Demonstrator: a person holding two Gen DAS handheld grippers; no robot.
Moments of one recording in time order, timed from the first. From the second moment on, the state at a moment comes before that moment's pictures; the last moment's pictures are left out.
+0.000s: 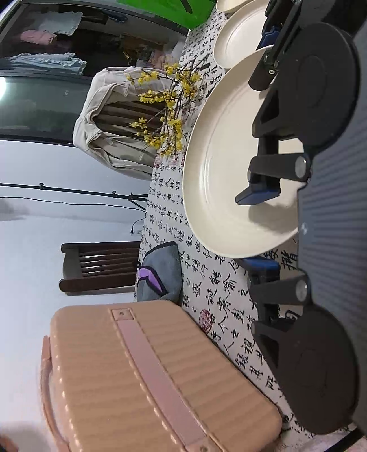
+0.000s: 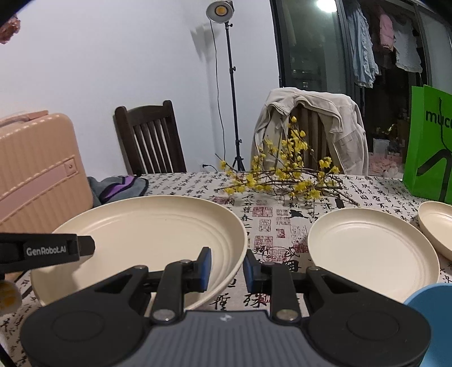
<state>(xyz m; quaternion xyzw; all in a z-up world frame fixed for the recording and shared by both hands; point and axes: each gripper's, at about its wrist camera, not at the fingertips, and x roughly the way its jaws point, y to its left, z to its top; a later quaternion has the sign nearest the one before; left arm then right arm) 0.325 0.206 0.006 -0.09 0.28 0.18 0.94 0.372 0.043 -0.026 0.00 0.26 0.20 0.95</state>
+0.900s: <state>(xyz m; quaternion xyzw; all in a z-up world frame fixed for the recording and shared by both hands) 0.249 0.178 0.037 -0.10 0.25 0.17 0.95 0.306 0.012 0.009 0.00 0.22 0.20 0.95</state>
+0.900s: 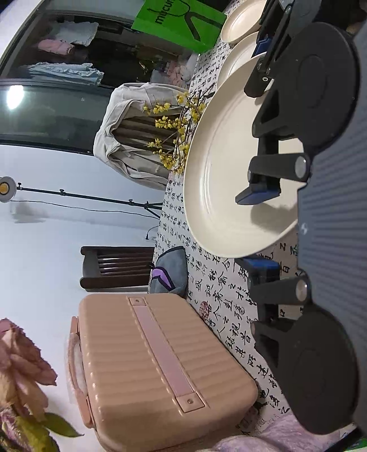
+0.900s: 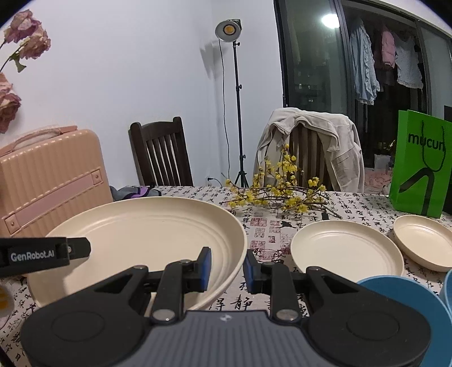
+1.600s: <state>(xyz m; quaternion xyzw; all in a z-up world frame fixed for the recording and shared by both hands) 0.203 0.137 0.053 -0.09 0.22 0.15 0.96 0.259 -0.031 0.029 0.00 0.20 0.19 0.96</state>
